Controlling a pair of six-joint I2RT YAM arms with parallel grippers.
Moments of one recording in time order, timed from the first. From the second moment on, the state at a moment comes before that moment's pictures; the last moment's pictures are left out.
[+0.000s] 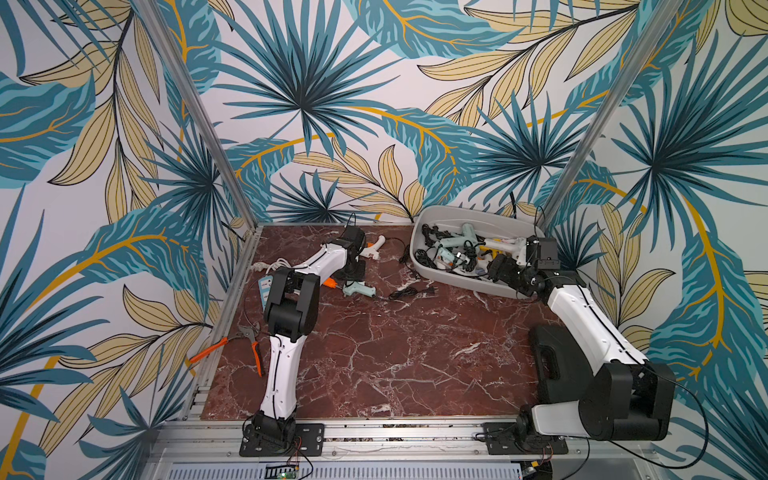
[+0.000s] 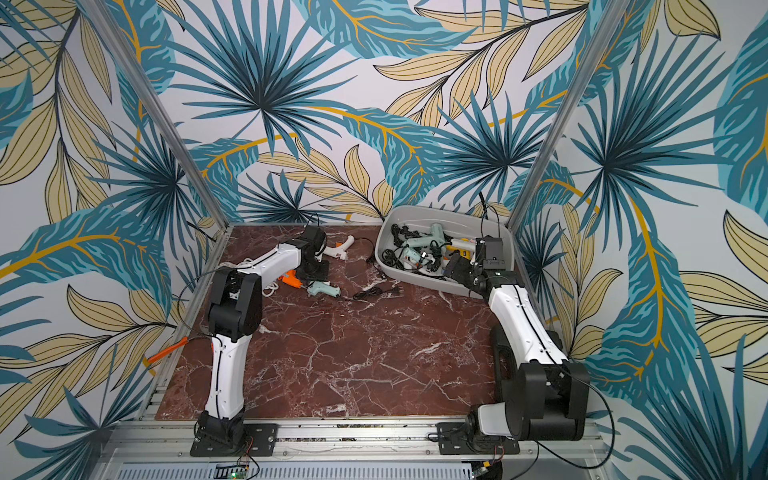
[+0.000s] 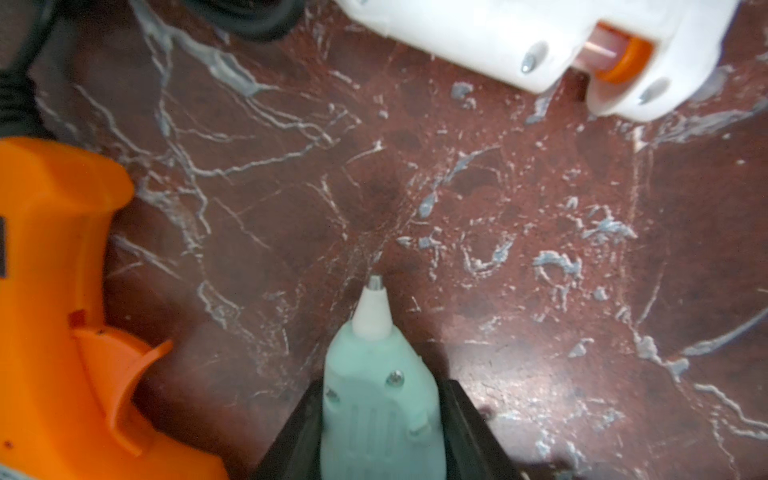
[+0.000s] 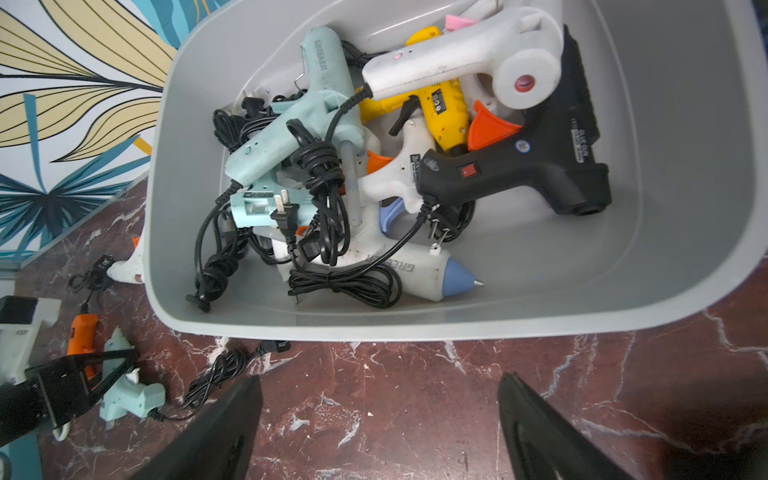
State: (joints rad) left arm -0.29 2.24 1.77 -0.75 -0.04 -0.24; right arm -0.04 1.39 1.13 -0.54 -0.09 0.47
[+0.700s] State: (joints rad) left arm -0.28 1.67 1.17 -0.24 0.05 -0.25; right arm 0.17 1.57 1.14 -0.24 -0.66 0.66
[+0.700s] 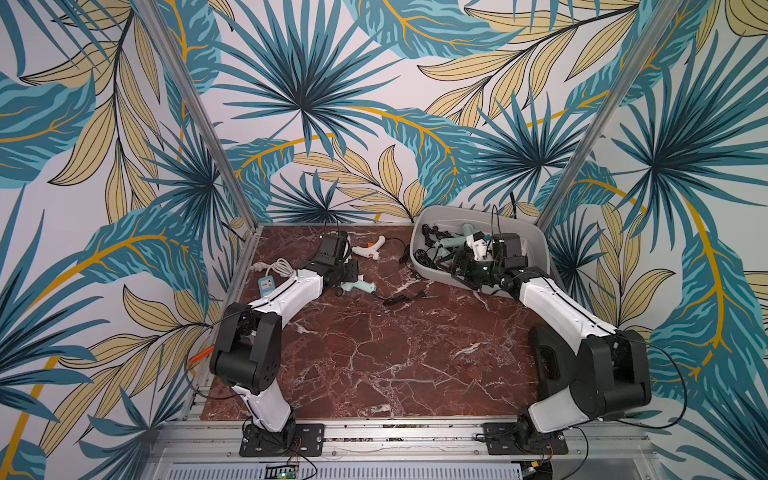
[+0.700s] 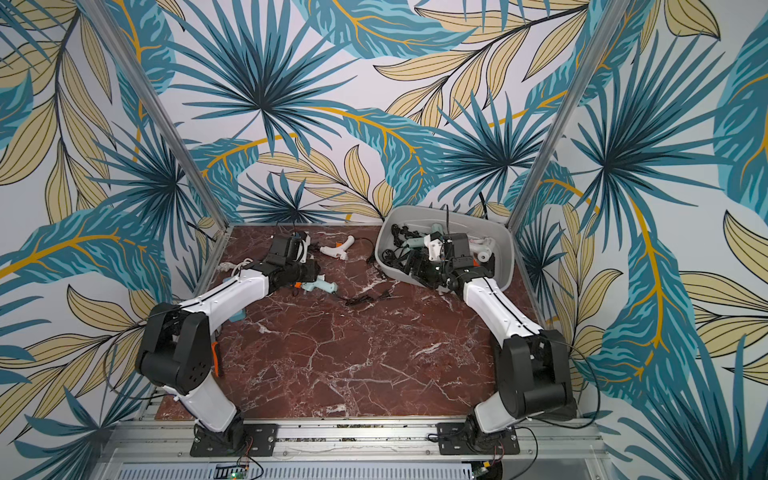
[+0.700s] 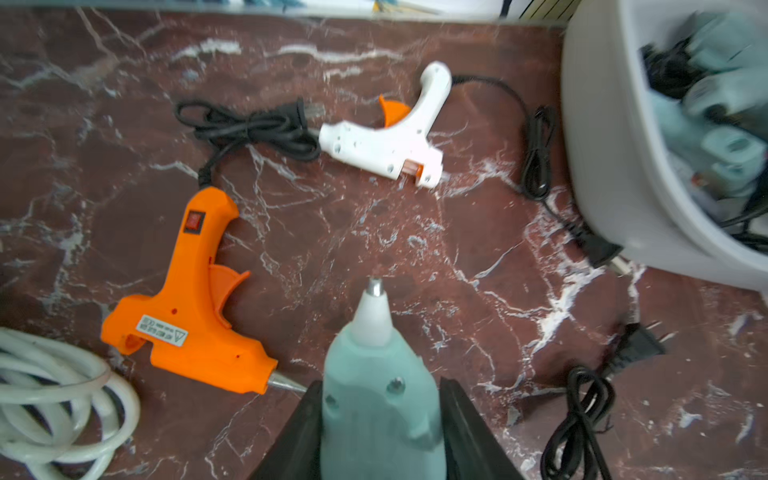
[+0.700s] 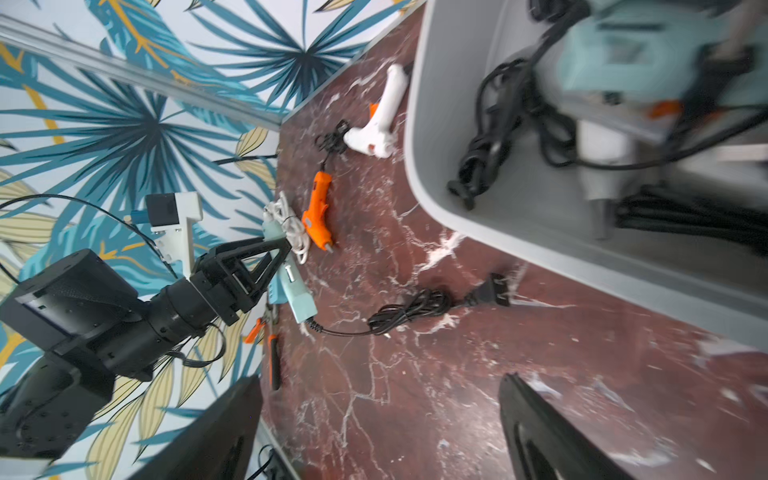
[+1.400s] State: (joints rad) left arm -0.20 1.49 0.76 0.71 0.49 -0.31; right arm 0.40 1.91 1.32 0.22 -0.98 1.06
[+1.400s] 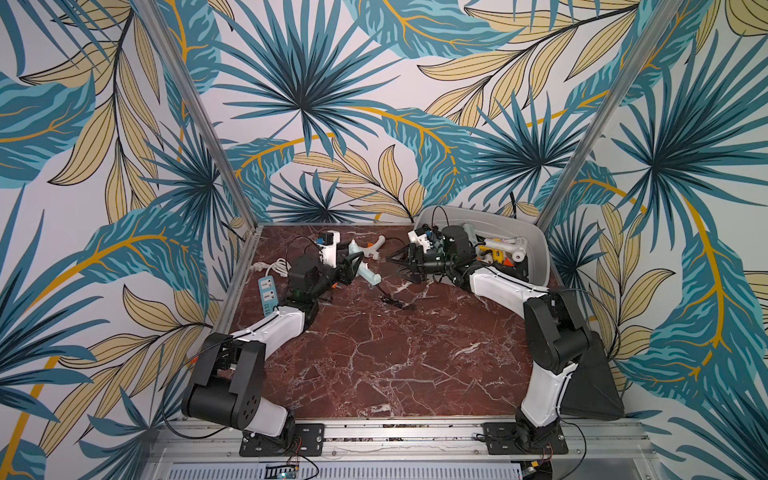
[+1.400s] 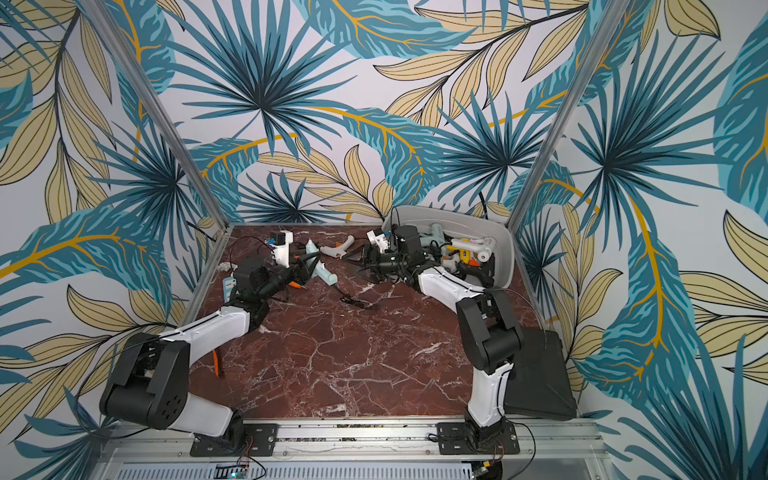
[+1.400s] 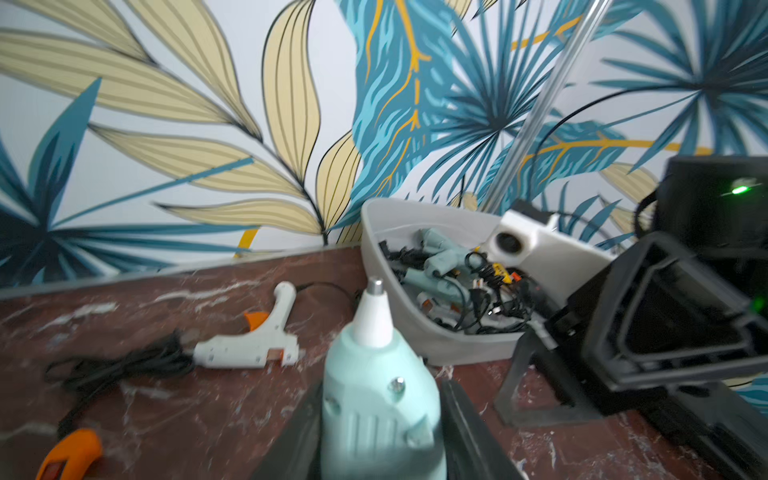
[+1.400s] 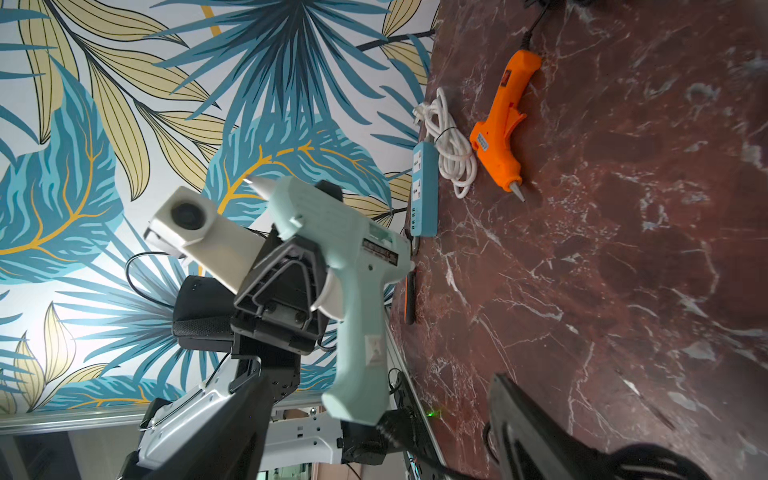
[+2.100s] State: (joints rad) left arm -0.17 1.60 0.76 1.03 0.72 -0.35; right arm 0.48 1.95 1.36 0.38 -1.09 1.22
